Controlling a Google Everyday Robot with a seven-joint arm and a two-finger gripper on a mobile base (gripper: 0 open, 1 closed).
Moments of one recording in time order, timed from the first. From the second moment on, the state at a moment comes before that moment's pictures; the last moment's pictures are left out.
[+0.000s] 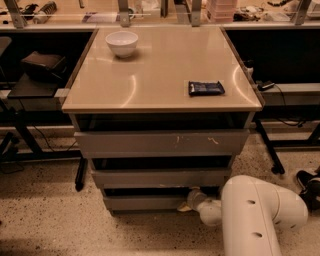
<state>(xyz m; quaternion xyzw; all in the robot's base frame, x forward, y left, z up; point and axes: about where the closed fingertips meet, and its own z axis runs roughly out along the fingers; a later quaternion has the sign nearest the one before) 0.675 -0.139 0.192 -0.55 0.70 -0.07 0.45</state>
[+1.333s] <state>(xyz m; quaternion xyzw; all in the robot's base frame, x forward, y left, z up) 0.682 -0.121 0.157 -0.54 0.72 -0.06 0.44</state>
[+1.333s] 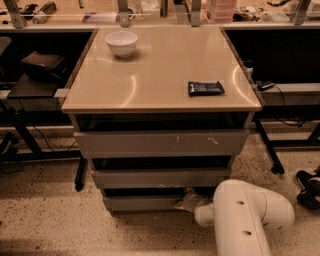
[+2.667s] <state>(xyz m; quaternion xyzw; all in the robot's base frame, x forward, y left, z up) 0.653 -0.131 0.149 -0.52 0.74 -0.05 0.44</state>
